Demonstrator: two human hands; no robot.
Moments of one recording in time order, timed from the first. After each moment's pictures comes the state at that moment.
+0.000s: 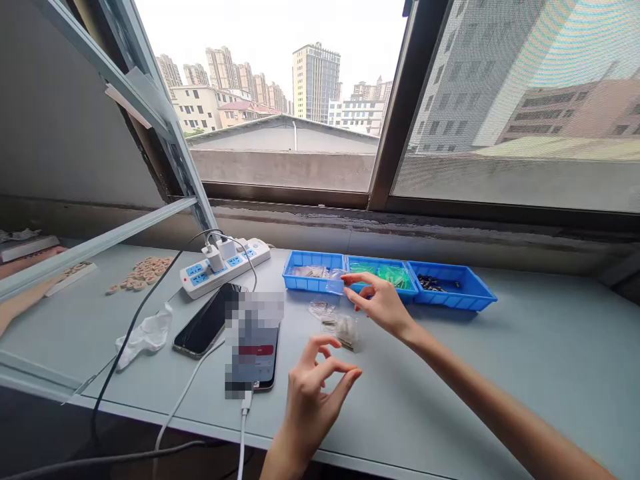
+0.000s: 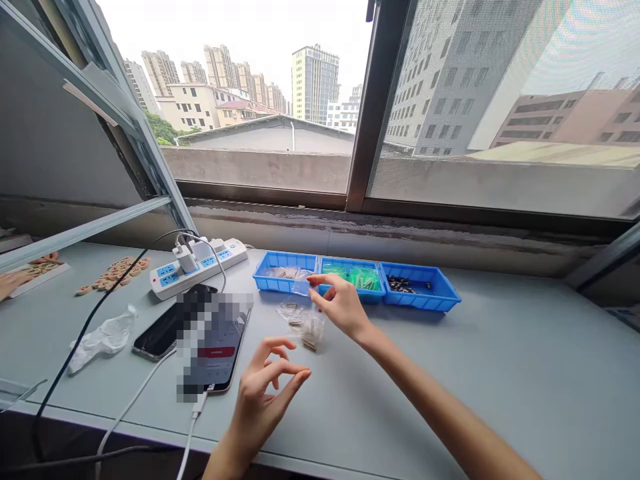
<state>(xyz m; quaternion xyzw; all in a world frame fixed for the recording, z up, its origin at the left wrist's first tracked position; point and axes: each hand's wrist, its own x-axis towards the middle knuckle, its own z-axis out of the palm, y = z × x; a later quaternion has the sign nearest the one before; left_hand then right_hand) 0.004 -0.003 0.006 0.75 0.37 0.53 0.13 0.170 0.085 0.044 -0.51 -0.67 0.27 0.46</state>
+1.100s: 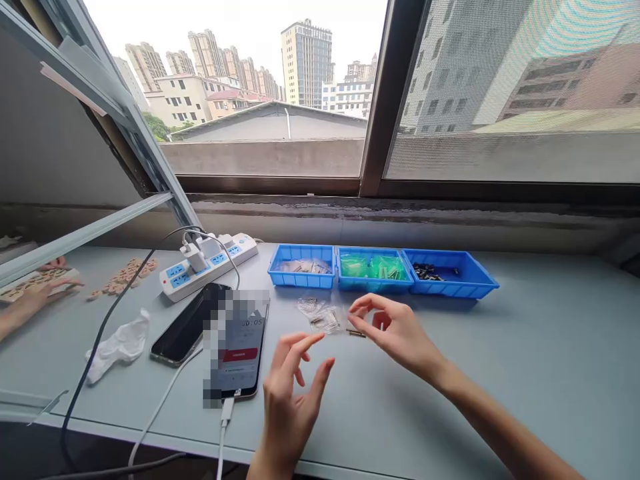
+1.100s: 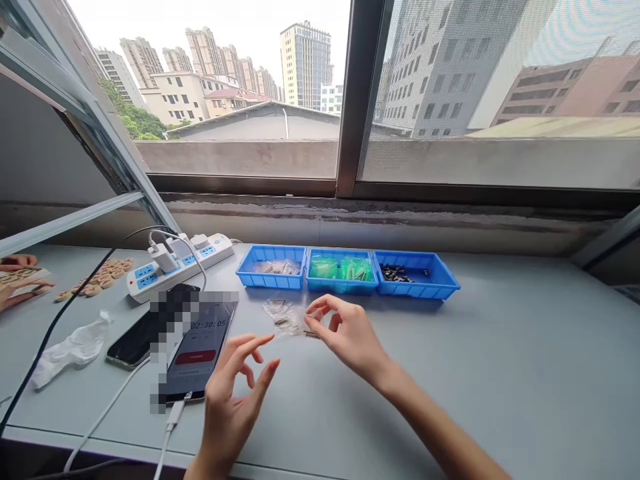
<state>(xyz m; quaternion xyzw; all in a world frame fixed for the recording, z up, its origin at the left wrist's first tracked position) 0.002 0.000 0.011 0.73 0.44 0.52 0.10 0.189 0.037 0.036 -0.55 -0.65 0.32 0.41</state>
